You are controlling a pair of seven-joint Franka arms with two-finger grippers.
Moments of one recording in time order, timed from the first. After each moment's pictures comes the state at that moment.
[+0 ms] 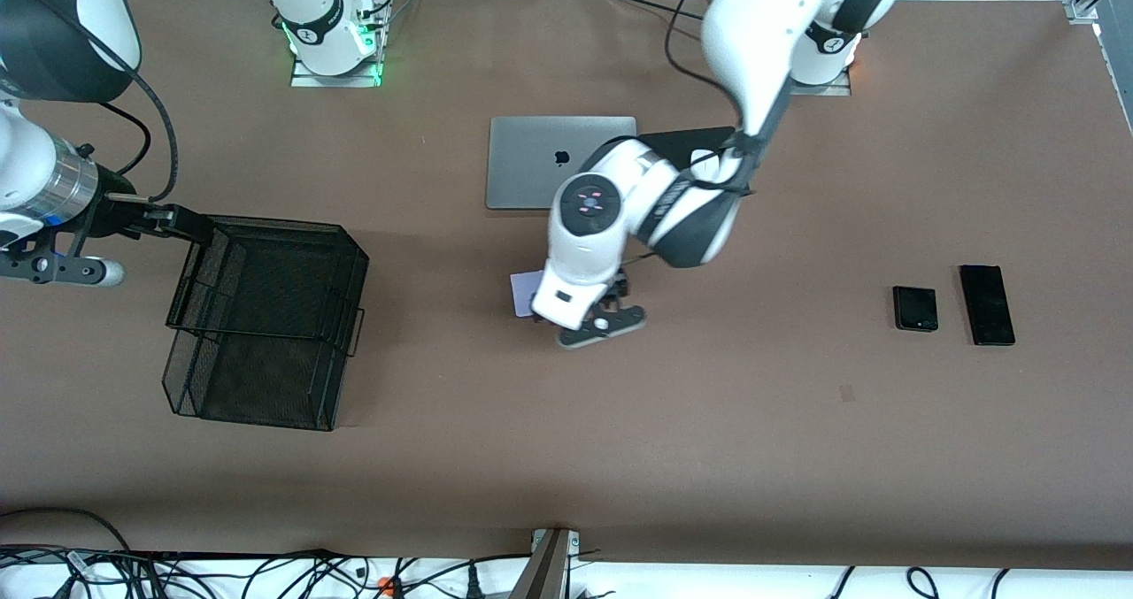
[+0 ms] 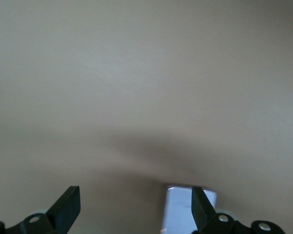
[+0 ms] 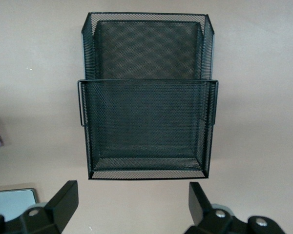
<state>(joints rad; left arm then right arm) -0.64 0.89 0.02 -0.96 -0.03 1.86 -0.92 0.02 0.20 0.06 -1.52 -0.03 1.63 0.16</state>
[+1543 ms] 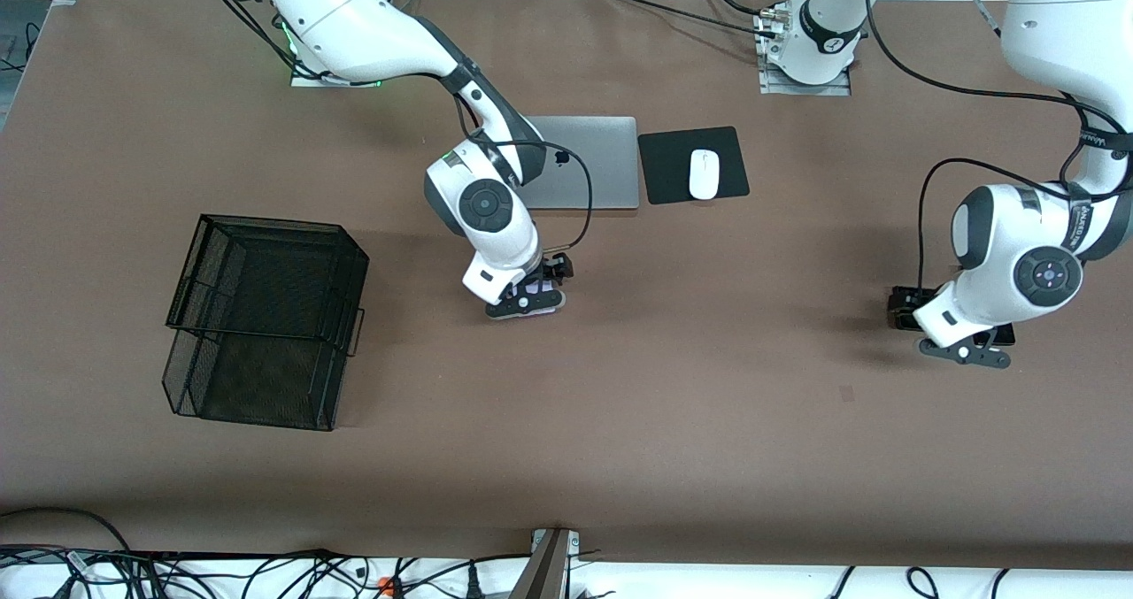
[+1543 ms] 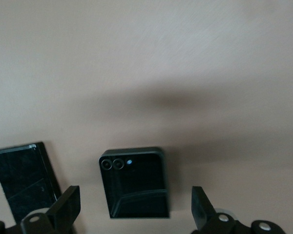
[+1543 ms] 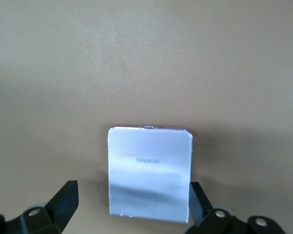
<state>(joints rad) 0.13 0.51 0.03 -1.91 0.22 2.32 0.18 0.57 0.80 0.14 -1.52 -0.07 2.39 0.50</state>
